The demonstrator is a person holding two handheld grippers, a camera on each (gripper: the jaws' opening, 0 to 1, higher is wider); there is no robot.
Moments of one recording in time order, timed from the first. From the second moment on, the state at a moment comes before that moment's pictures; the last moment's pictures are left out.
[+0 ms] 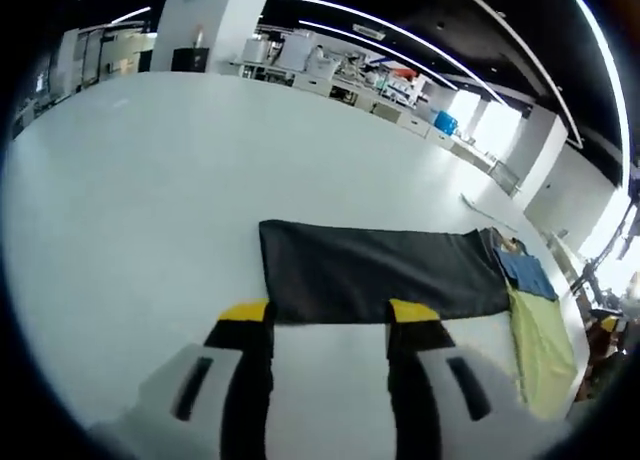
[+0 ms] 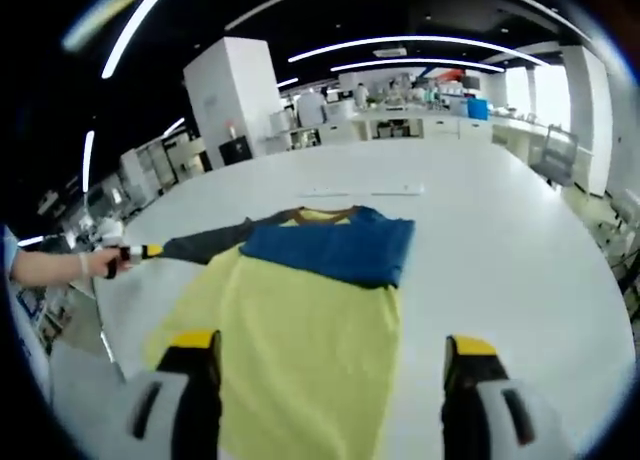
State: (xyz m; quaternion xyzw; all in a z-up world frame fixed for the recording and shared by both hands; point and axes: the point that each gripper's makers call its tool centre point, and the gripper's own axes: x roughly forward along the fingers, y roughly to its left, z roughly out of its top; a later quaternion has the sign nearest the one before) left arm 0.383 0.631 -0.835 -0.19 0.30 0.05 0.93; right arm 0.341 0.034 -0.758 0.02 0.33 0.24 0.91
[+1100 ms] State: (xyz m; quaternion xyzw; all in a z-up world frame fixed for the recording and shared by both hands) left arm 0.404 0.587 -0.777 -0.23 0.23 0.01 0.95; right arm 0.334 0.017 -0.759 0.07 0.31 0.23 0.92
